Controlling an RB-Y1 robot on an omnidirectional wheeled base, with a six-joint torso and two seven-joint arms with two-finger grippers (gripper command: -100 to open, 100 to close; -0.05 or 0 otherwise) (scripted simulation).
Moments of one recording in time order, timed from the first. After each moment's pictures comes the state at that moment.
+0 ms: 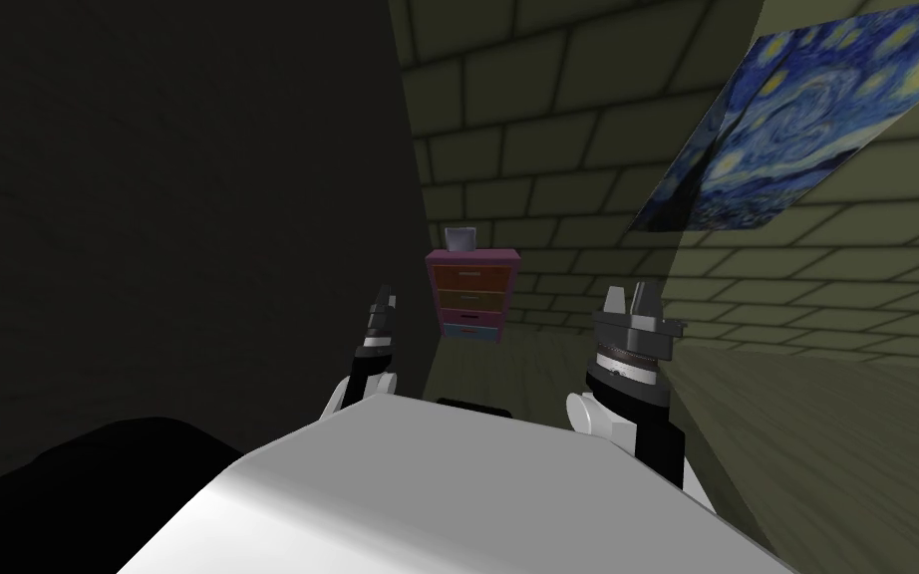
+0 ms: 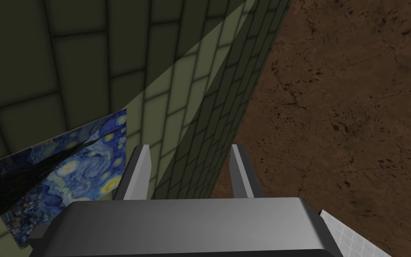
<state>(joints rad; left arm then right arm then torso) 0.51 0.00 0.07 -2.21 -0.11 -0.44 -0.16 0.47 0.00 -0.04 -2.27 -0.08 -0.62 0.08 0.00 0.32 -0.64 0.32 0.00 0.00</state>
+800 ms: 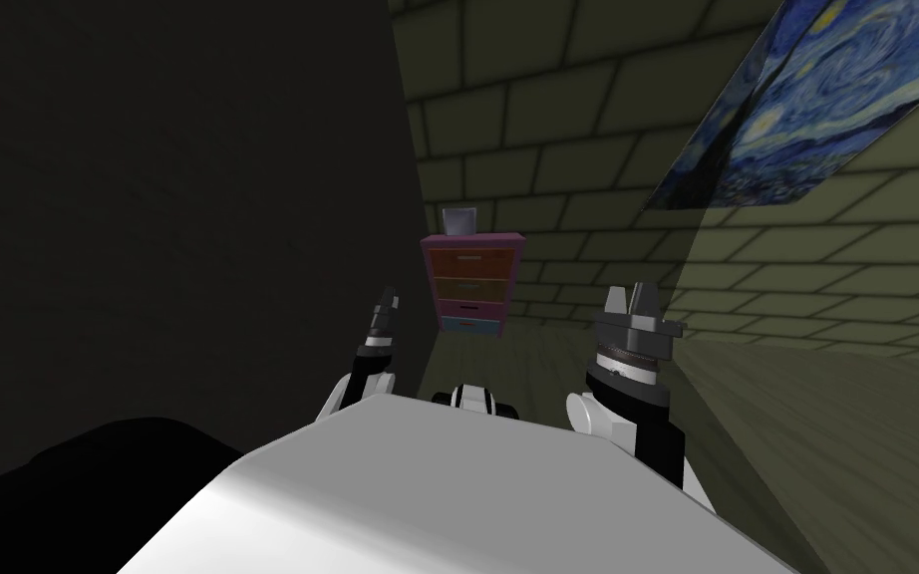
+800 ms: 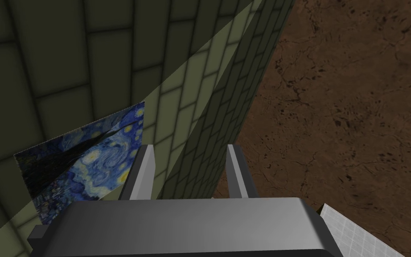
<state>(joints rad) 0.50 0.07 0.07 -2.16 -0.11 -0.46 -0.16 0.47 0.00 -0.04 -2.27 -0.08 -0.62 0.08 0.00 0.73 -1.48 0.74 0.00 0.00</state>
